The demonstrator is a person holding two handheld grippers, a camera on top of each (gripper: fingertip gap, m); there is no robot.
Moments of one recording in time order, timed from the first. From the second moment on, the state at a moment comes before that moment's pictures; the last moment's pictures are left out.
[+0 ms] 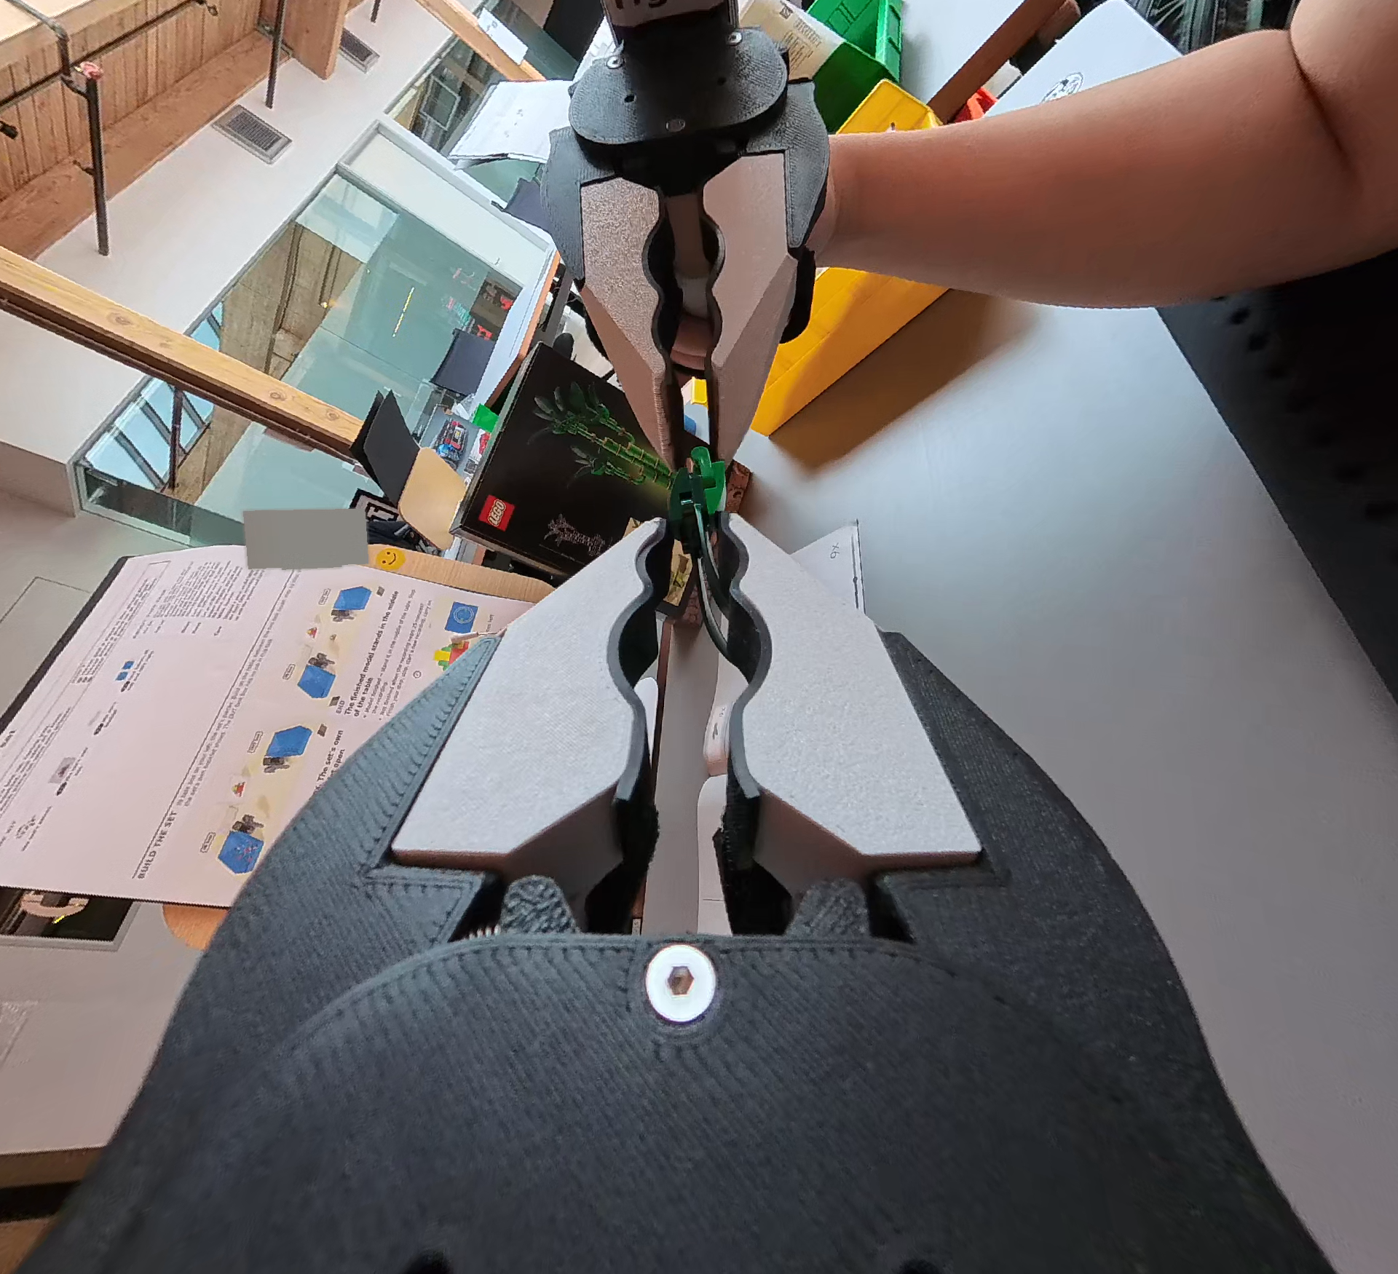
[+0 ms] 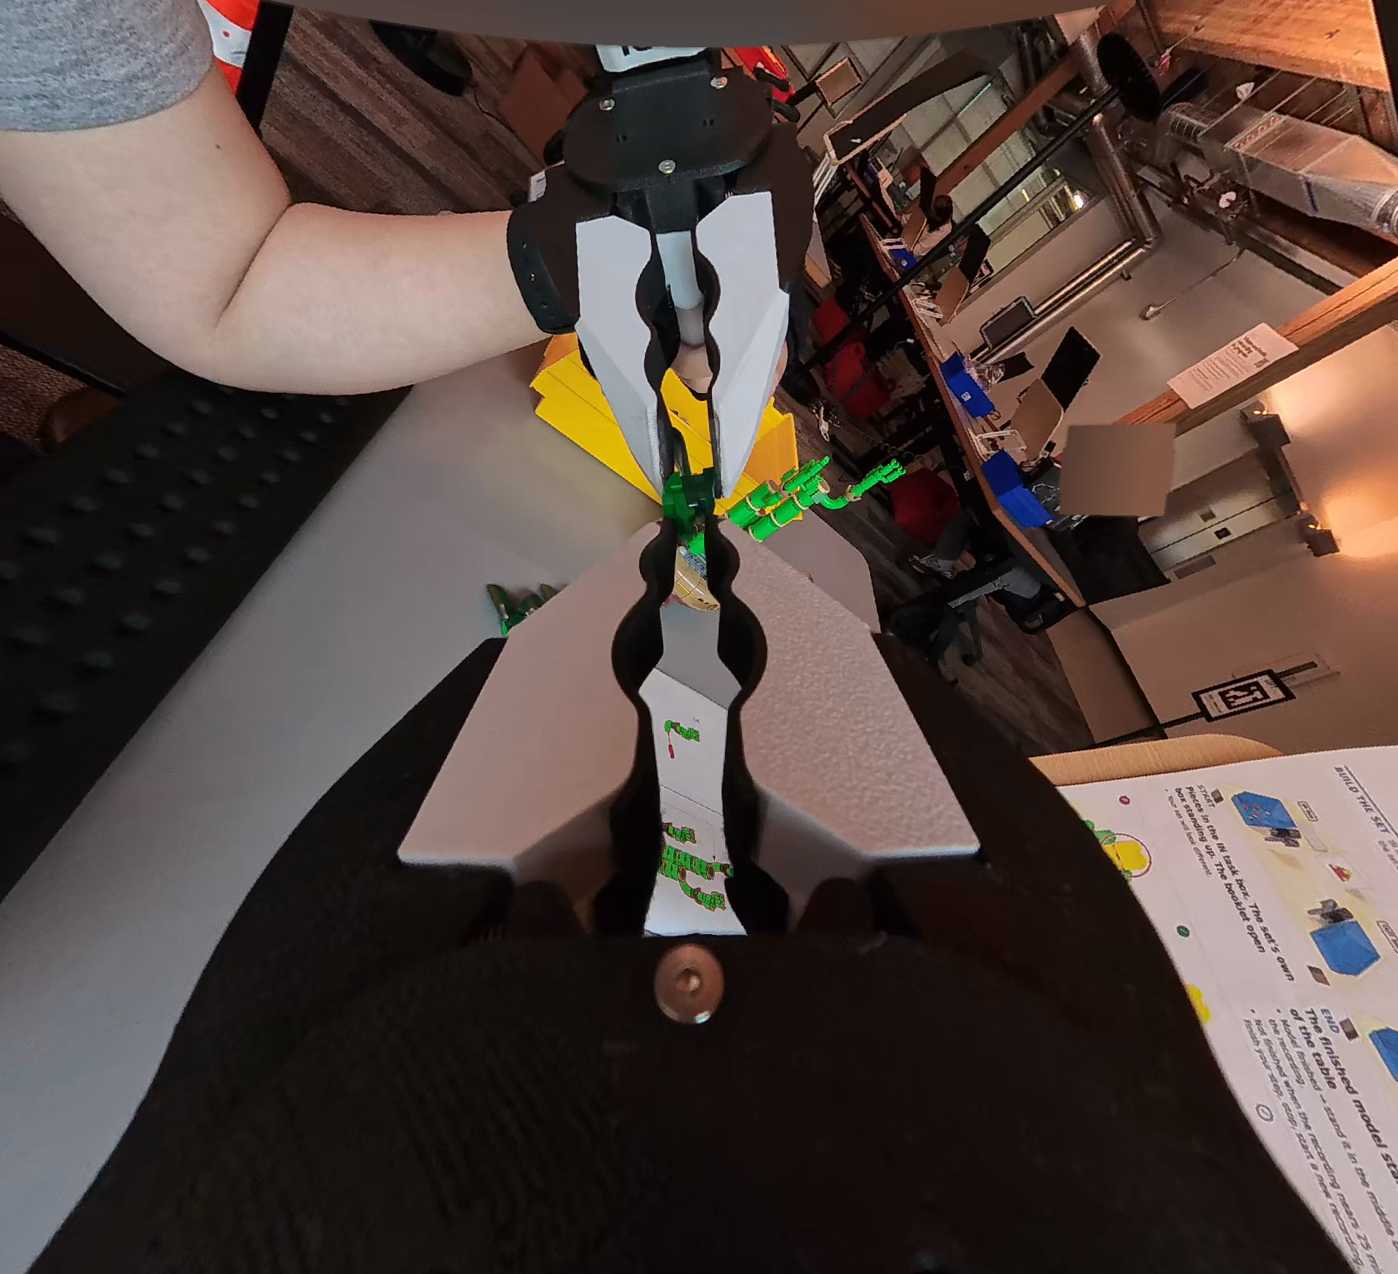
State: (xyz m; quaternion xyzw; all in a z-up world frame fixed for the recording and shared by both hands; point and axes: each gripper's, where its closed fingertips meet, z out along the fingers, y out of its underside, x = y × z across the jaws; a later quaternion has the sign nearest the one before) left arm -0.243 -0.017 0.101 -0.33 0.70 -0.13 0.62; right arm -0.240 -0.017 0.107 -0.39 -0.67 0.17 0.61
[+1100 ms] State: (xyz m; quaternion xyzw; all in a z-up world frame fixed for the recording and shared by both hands) left arm -0.245 -0.016 0.099 -0.33 0.71 -0.13 0.61; right arm -0.241 -0.013 0.106 -0.40 -0.66 0.17 0.61
